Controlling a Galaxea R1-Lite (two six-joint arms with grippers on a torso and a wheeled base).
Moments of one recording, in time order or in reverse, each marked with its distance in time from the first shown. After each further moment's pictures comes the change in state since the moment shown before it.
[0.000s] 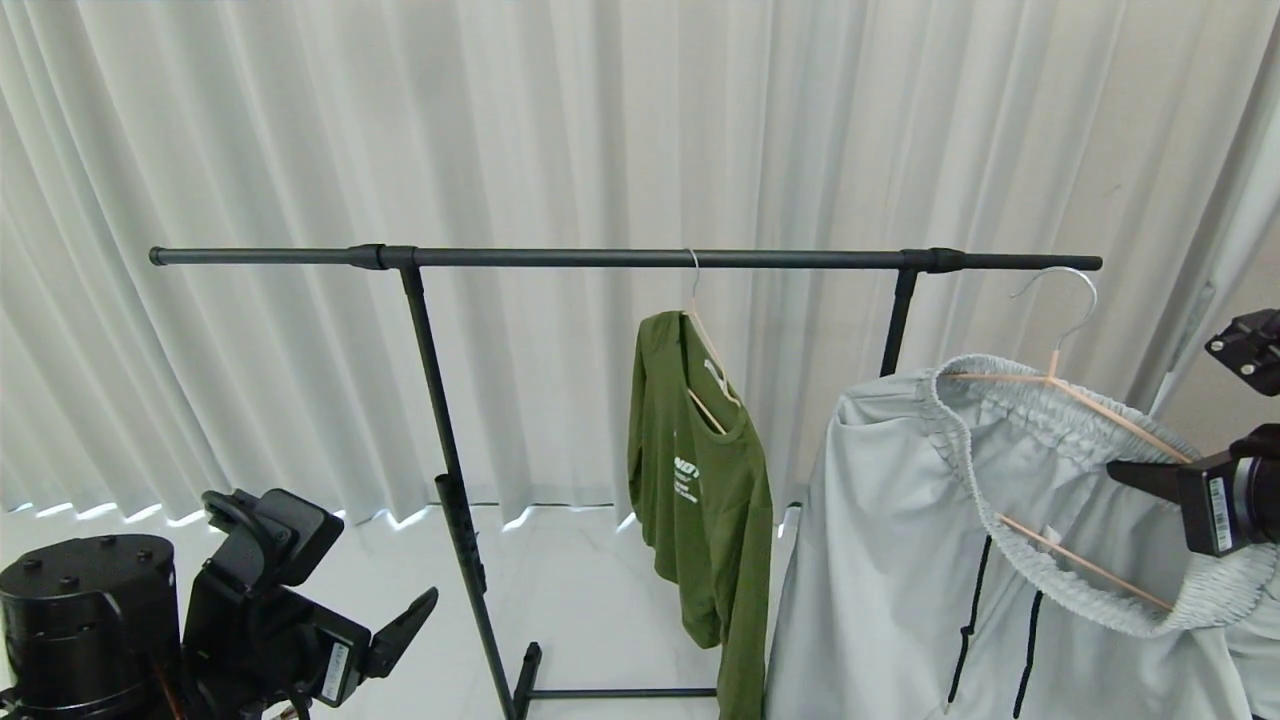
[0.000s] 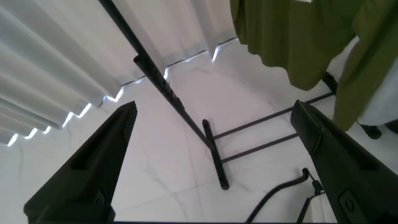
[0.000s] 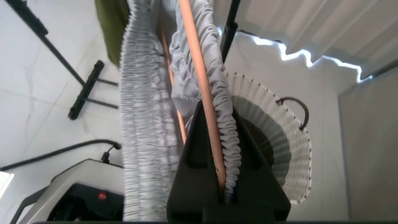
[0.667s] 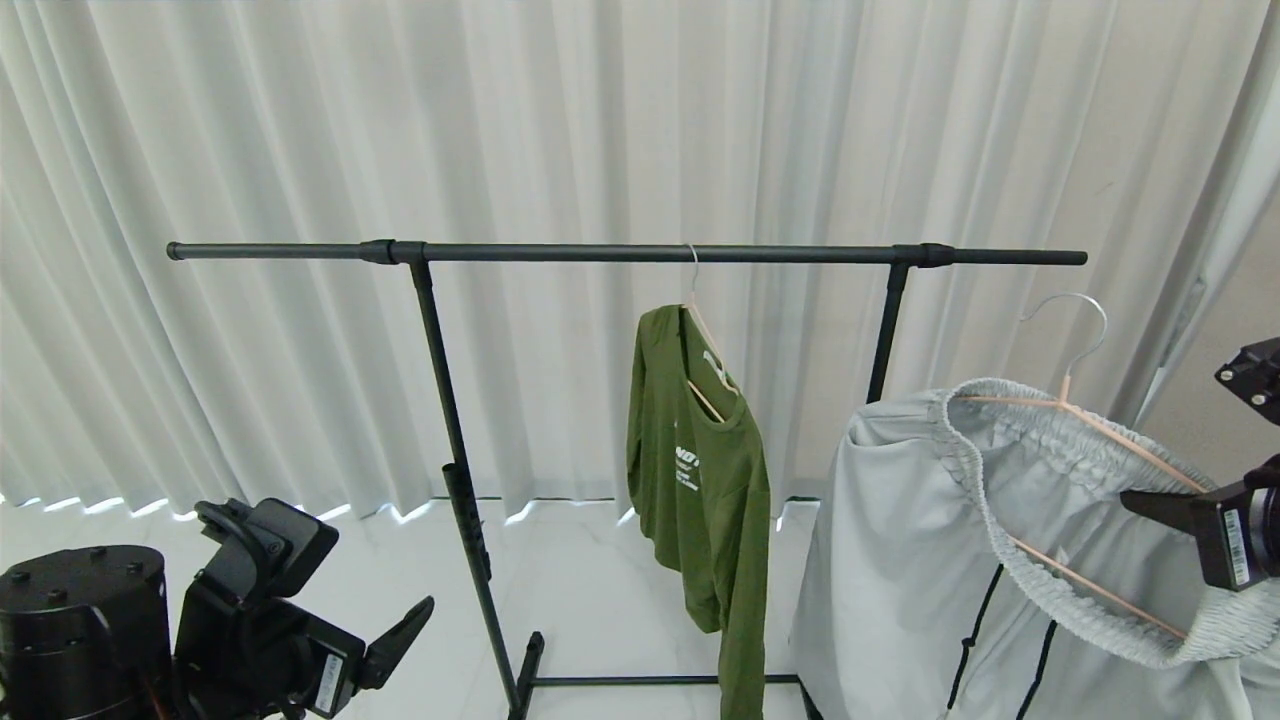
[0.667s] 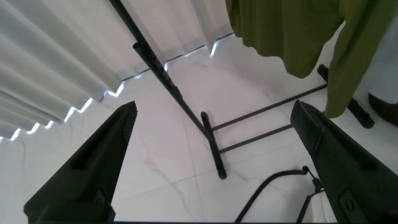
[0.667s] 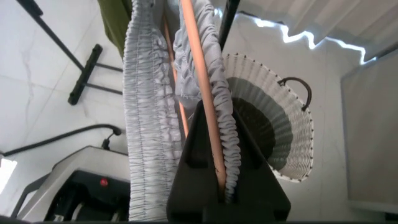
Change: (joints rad) left arm -0.001 -0.016 0.020 0.000 0.001 0.005; right arm -0.001 -0.037 0.040 0.038 -0.014 0.004
